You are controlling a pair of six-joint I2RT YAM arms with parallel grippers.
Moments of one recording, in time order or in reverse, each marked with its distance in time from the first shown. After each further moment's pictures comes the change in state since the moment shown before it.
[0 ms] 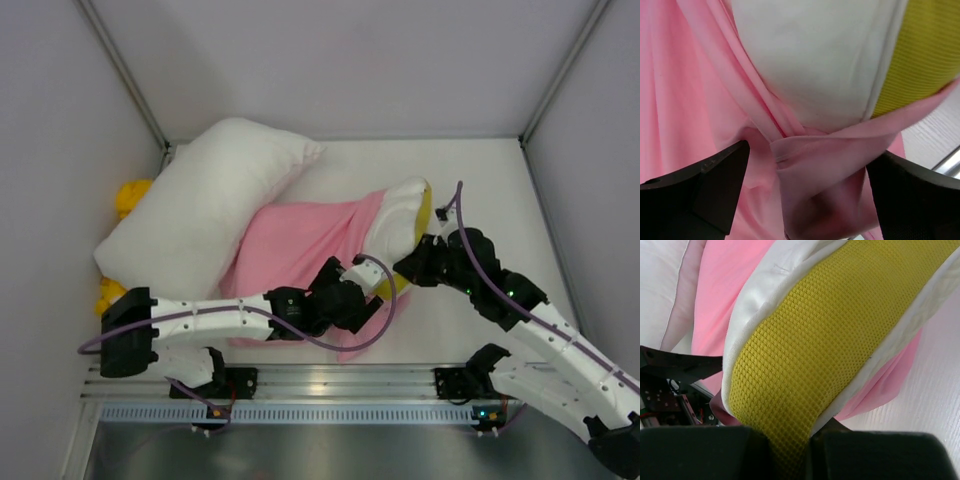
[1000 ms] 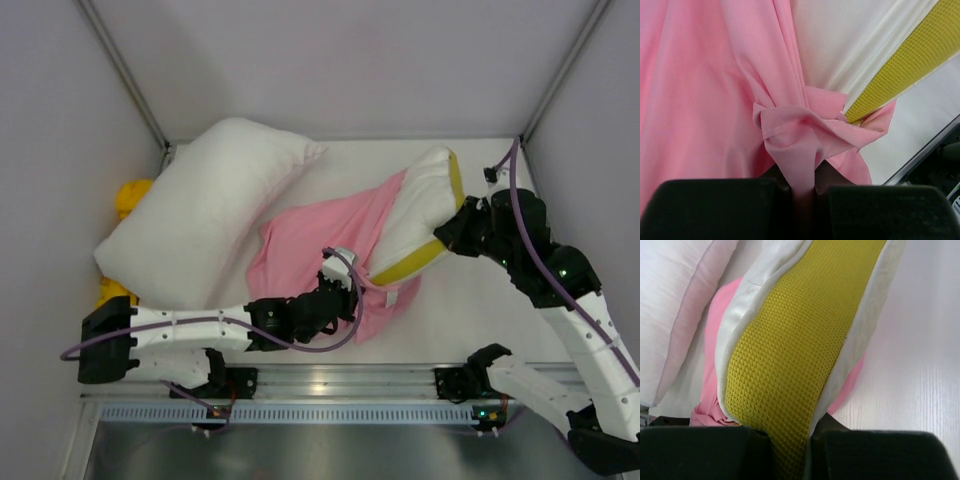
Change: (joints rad) left arm -0.036 -0.128 -0.179 0.354 -0.087 -0.272; right arm -0.183 0.061 0.472 -0.397 0.122 -0.109
